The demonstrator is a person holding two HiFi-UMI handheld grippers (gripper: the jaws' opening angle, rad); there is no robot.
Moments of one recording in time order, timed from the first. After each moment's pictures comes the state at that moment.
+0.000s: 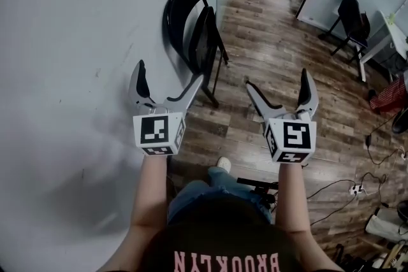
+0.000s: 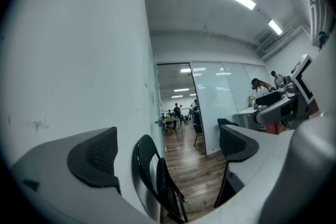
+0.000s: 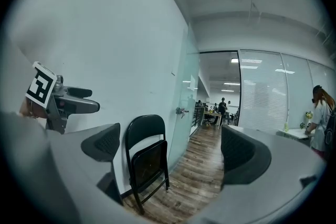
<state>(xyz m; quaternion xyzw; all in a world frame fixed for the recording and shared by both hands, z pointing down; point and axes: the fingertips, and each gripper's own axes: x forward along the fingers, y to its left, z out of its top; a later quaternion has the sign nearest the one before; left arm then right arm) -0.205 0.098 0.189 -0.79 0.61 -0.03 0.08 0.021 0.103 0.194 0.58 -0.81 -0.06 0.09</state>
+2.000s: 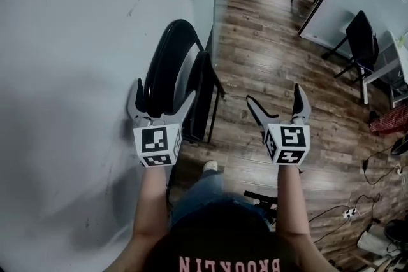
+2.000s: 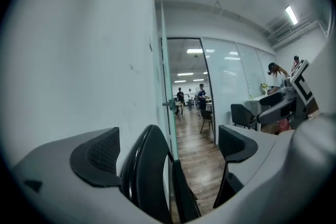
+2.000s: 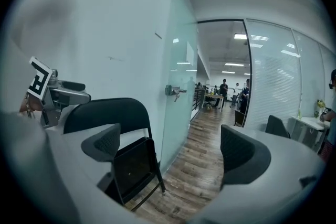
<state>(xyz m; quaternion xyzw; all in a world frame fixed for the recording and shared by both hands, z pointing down) -0.242 -0.257 0.250 -0.78 0.62 -0.09 0.02 0.017 -0.259 0.268 0.58 -0.80 0.02 0.15</state>
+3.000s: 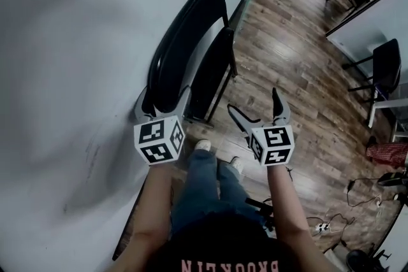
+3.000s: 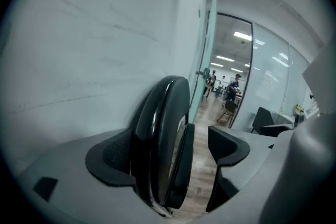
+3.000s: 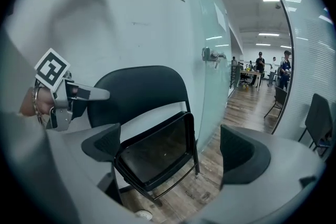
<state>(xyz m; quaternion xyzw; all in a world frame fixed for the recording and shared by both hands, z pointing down) -0.291 -0.227 0.373 -0.66 0.72 -0.08 -0.22 -0.078 -0.266 0.390 0.40 -0.88 0.11 0.22</state>
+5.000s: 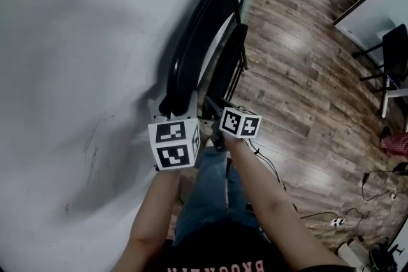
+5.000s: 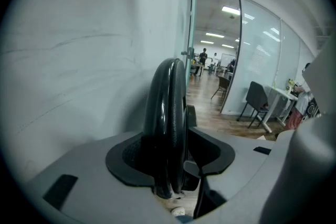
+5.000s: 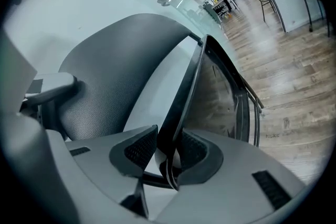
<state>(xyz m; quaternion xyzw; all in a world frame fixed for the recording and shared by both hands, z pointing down) -0.240 -0.216 0.381 -0.67 0.67 -0.21 -0.23 -0.181 -0.235 0.535 0.31 -0.82 0.48 0.08</state>
